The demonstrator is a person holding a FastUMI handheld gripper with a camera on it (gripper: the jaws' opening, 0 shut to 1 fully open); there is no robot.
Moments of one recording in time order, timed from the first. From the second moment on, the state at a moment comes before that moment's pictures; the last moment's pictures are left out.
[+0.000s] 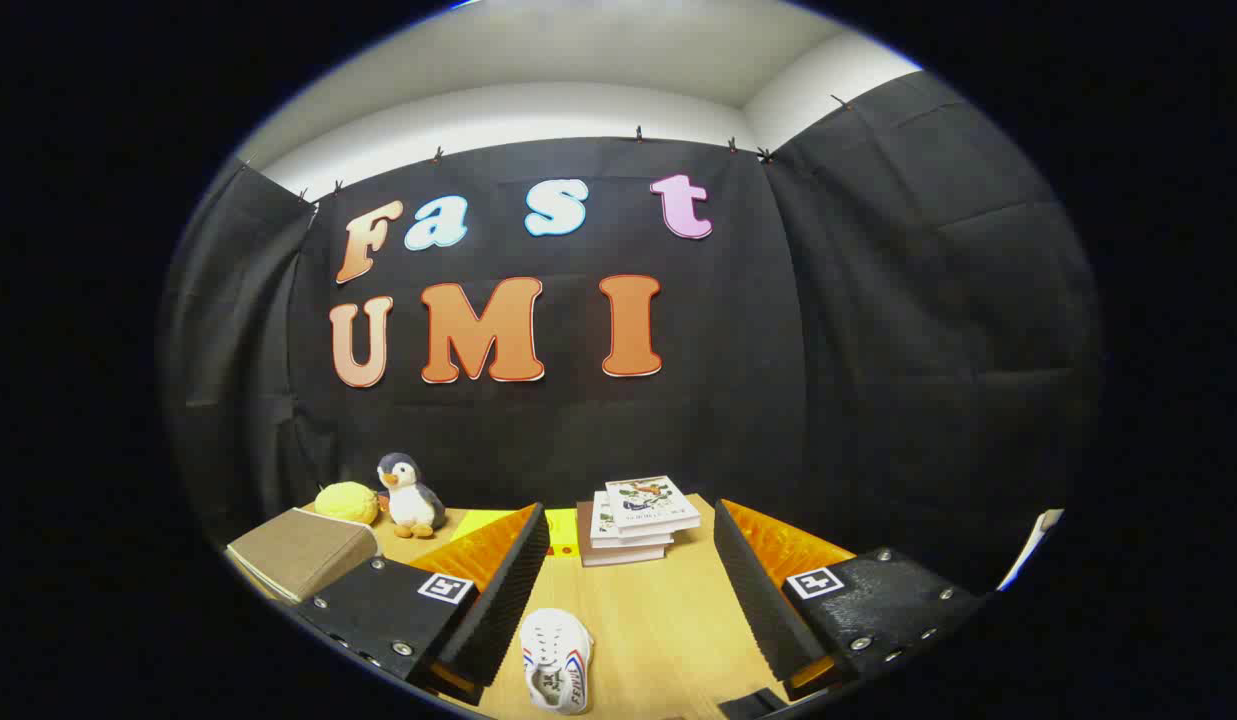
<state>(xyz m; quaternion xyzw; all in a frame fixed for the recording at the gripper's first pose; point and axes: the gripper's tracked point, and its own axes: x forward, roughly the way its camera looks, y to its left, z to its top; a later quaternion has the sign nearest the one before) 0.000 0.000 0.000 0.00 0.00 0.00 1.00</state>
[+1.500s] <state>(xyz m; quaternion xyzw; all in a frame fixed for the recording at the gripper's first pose) 0.007 0.117 -0.059 0.12 0.13 0.20 0.96</state>
